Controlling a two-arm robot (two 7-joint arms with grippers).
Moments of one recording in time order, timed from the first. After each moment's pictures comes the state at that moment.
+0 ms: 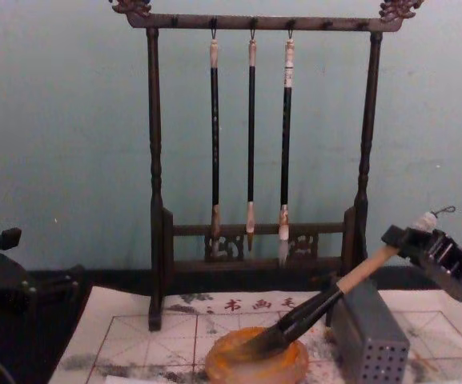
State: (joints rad) left arm -0.20 0.60 0.45 -1.41 -0.25 -0.12 0.03; right arm 0.33 0.33 -0.38 -1.15 1.16 0.05 0.44
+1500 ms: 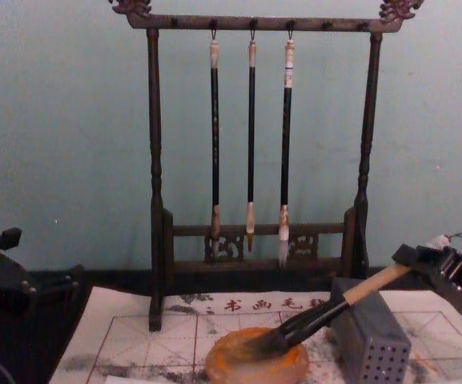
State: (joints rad) left arm -0.20 0.60 0.45 -1.41 -0.25 -0.12 0.03; right arm 0.31 0.35 -0.37 -1.15 1.18 0.09 0.40
